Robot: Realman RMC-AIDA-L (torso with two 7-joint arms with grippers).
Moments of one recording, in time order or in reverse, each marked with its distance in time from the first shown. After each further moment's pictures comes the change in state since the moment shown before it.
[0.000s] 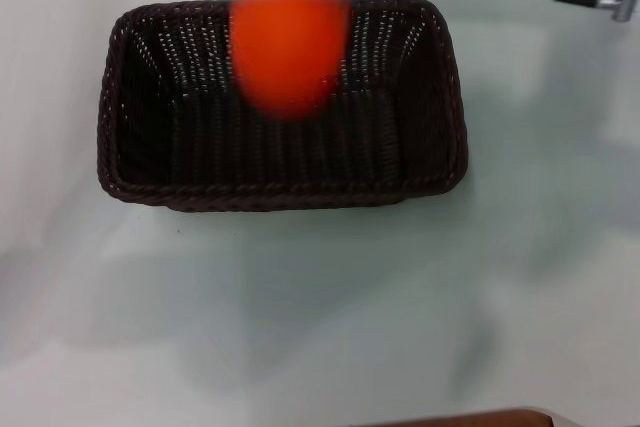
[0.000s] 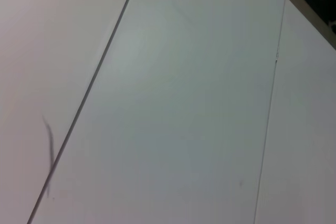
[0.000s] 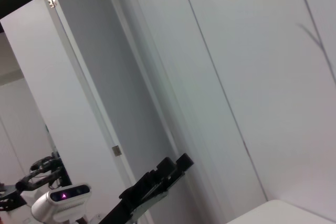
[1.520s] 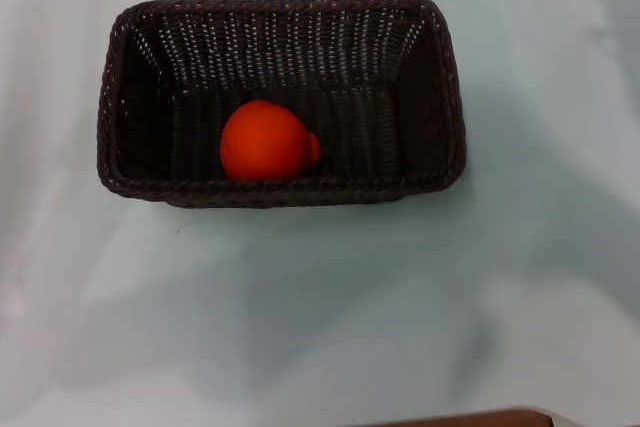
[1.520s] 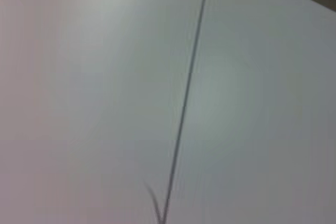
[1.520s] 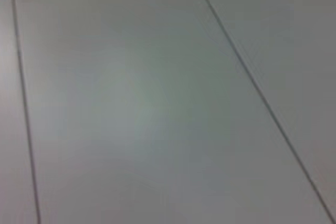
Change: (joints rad) left arm 0.005 -0.003 -0.154 -0.171 -0.127 0.049 0.306; right arm -0.300 0.005 0.398 0.689 0.935 0.042 -1.115
